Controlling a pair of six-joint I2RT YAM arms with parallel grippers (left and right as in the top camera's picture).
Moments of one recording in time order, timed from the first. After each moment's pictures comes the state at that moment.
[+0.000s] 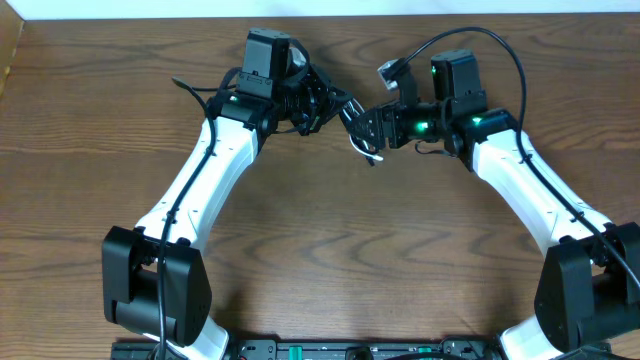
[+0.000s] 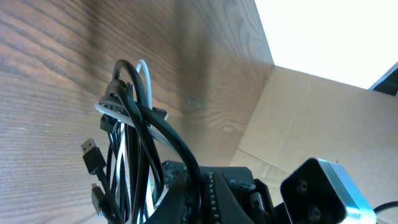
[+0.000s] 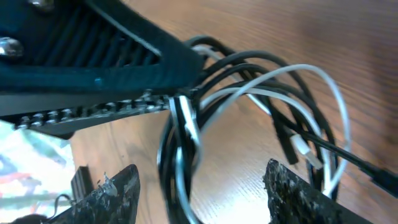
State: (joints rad) left arm -0.30 1.75 1.42 -0.43 0.65 -1.21; right arm 0.31 1.73 1.26 -0.31 -0.79 0.20
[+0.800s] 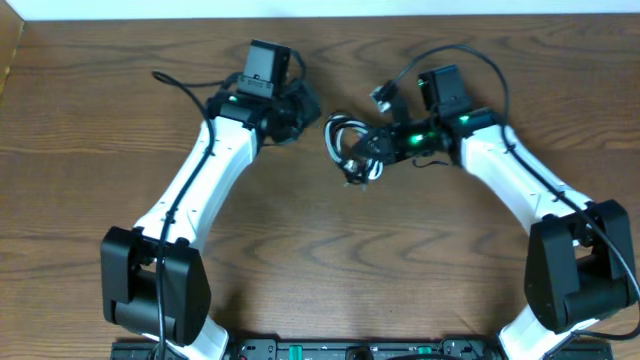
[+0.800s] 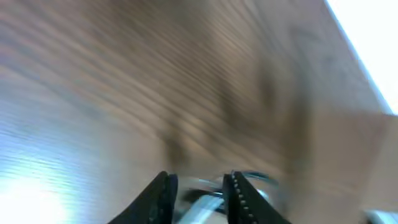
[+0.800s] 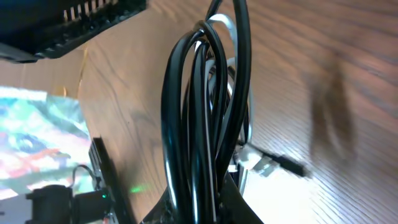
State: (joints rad) left arm -0.28 1.75 1.42 -0.64 0.24 -0.86; right arm 0.29 1.81 1.26 -0.48 -0.87 0.15
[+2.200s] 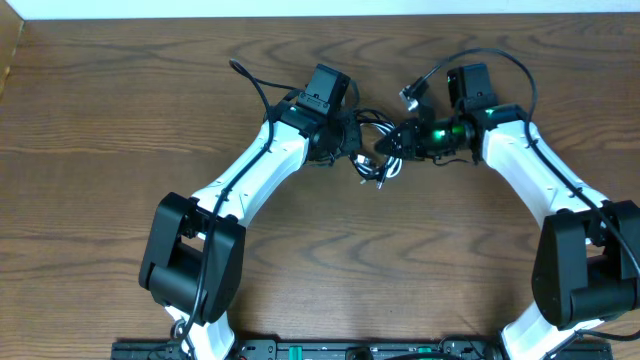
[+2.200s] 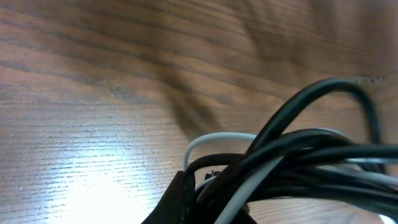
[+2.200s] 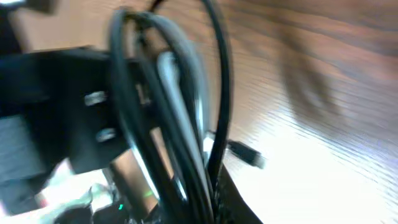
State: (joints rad) left arm -0.47 1.89 1.42 -0.62 0.23 -0.67; right arm 0.21 1.81 1.26 -0.61 -0.79 0.26
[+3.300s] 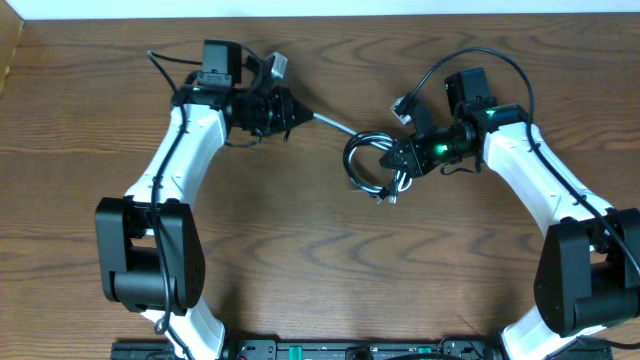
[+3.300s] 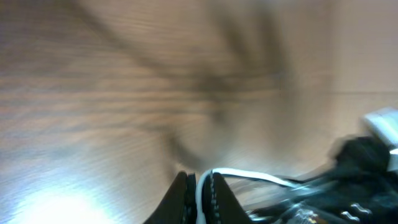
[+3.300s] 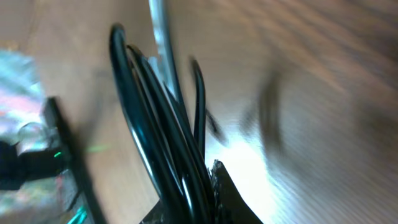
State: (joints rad) left arm -0.11 1.86 1.41 -0.63 0.73 -0.30; right arm 0.22 1.78 1.26 -0.74 -0.81 -0.23
